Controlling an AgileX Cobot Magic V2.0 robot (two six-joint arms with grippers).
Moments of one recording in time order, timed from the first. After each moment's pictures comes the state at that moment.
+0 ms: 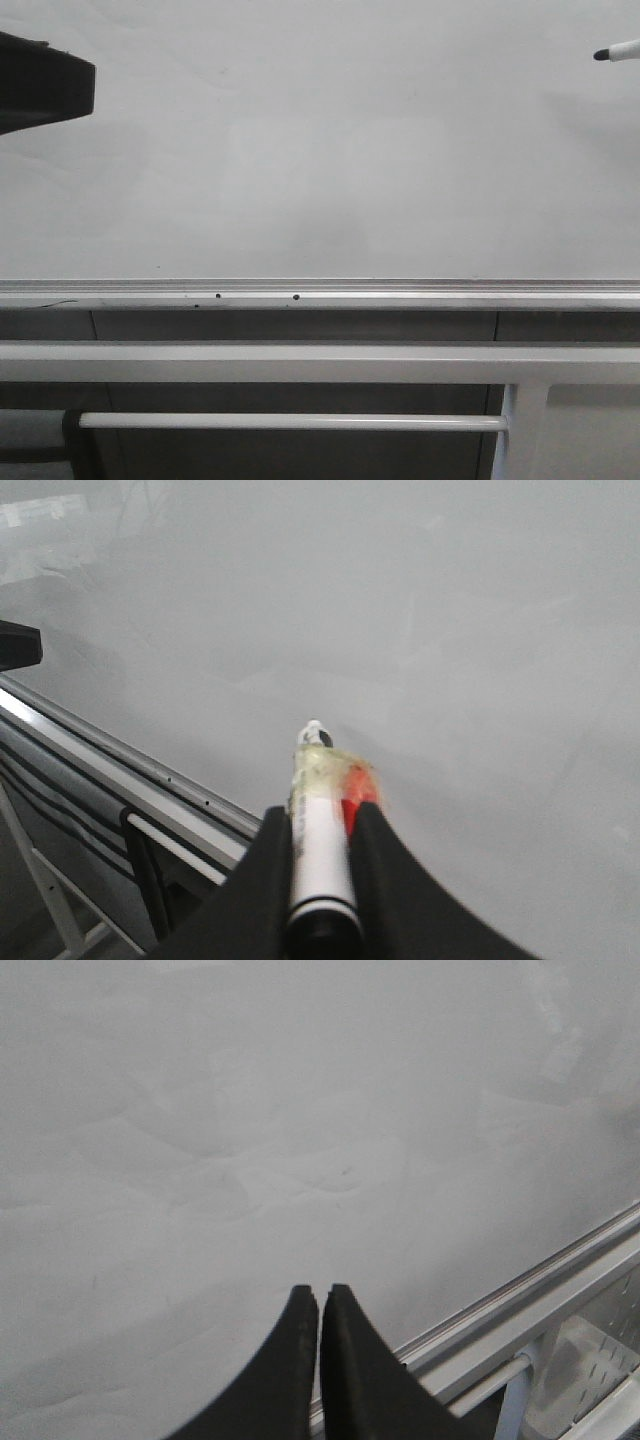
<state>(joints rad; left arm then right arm) -1.19 0.95 -0.33 -1.05 -0.62 0.85 0.94 0.11 -0.34 -0.70 0.54 0.64</state>
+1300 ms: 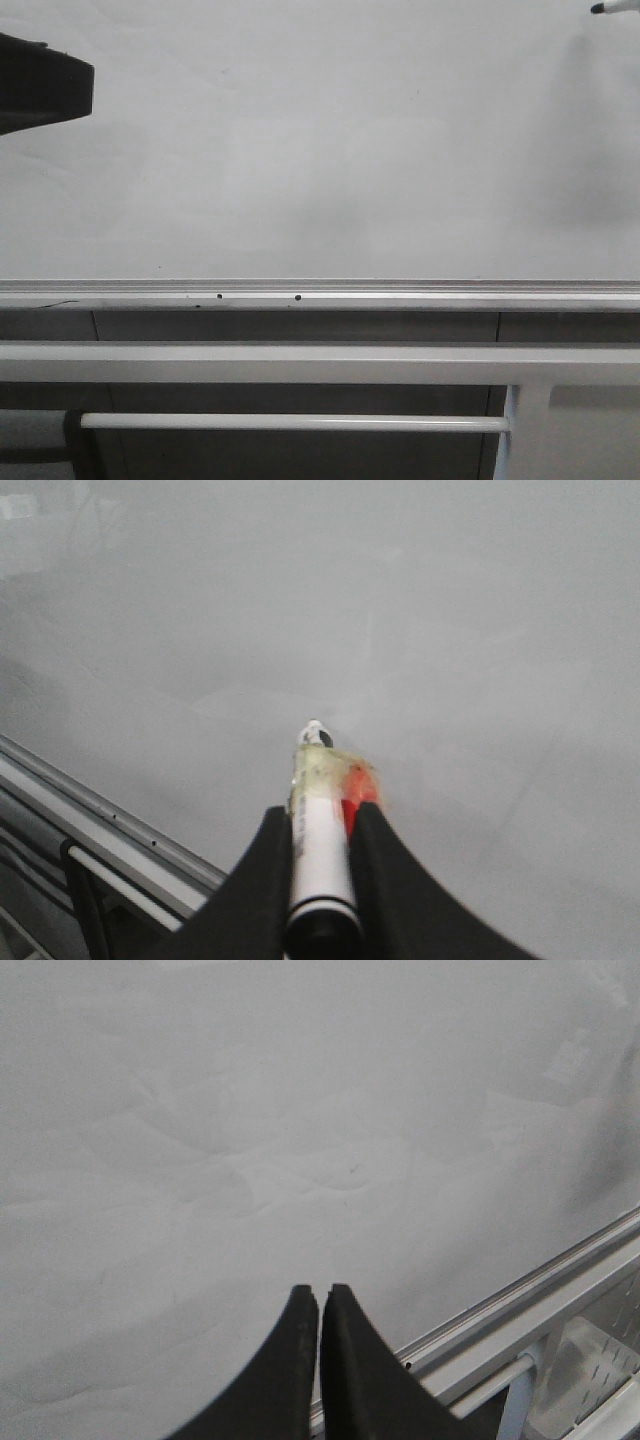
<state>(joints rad) -1.19 0.95 -0.33 -1.06 -0.62 0.85 0.94 0.22 -0.39 -0.91 0.54 0.79</state>
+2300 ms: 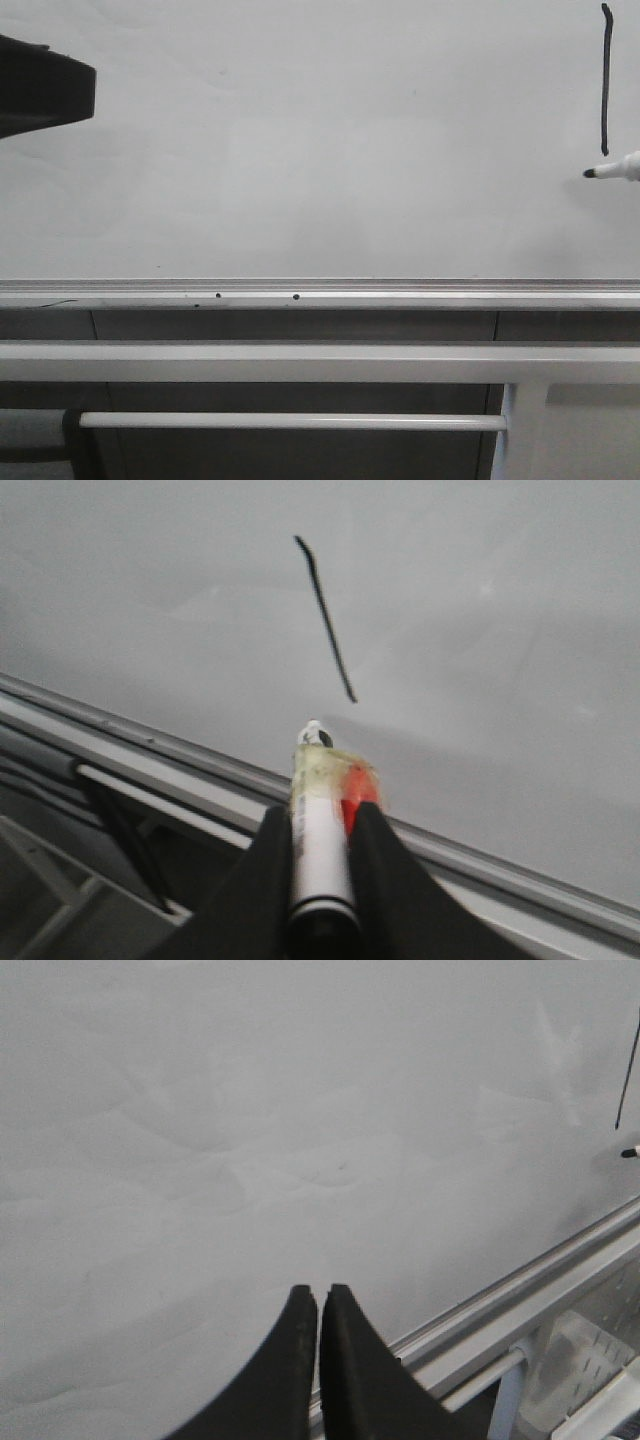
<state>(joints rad) -1.19 0.95 -0.33 -1.05 -0.61 0.85 0.94 0.22 -0.29 -0.78 0.59 0.88</state>
